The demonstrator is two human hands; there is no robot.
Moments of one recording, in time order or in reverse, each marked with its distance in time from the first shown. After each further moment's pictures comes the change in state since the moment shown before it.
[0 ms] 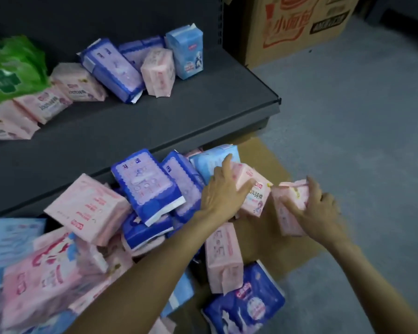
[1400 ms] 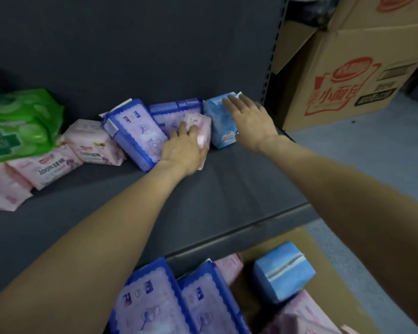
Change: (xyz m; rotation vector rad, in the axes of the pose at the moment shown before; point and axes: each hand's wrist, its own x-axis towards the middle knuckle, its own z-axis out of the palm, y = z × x) left_hand 0.268 -0.084 -0.177 0.478 0.287 -0.027; right_hand 0.285 -0.345 -0.045 -0.418 0.299 -0.854
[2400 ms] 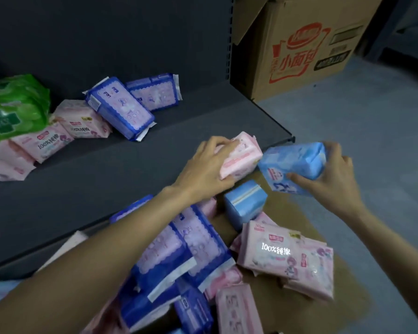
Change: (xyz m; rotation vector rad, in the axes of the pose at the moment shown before) left_hand -0.170 0.072 -0.013 -0.355 -0.067 0.512; right_hand -0.304 0.042 -0.032 0.667 0.188 0.650
